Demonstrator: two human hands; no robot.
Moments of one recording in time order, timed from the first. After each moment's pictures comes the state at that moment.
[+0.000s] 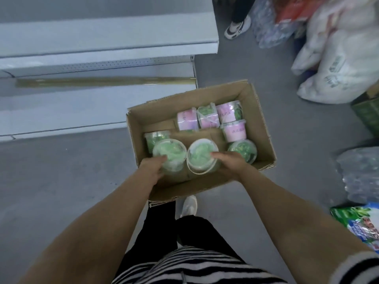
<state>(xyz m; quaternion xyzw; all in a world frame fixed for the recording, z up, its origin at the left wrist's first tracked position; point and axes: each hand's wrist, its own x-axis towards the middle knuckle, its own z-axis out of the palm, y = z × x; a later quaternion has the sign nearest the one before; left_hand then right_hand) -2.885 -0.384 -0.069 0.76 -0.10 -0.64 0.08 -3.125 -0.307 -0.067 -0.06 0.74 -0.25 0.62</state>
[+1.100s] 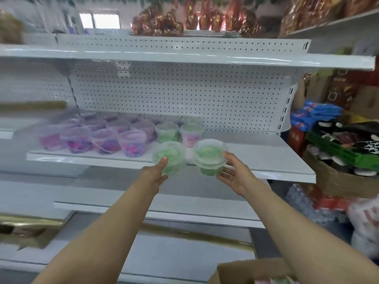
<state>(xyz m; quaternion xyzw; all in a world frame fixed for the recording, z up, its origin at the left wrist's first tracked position) -2.609 -0.615 0.299 0.55 -0.28 -0.58 0.54 -2.856 -0.575 0.321 -0.27 0.50 -0.57 0.59</state>
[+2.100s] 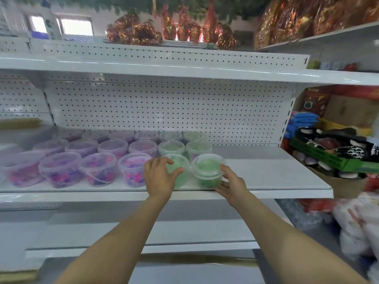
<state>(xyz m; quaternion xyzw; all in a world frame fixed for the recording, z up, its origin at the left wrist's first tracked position) -2.567 -0.722 0.303 0.60 -0.66 -0.06 0.45 -2.779 -0.674 0.300 -0.20 0.56 -0.61 0.52</state>
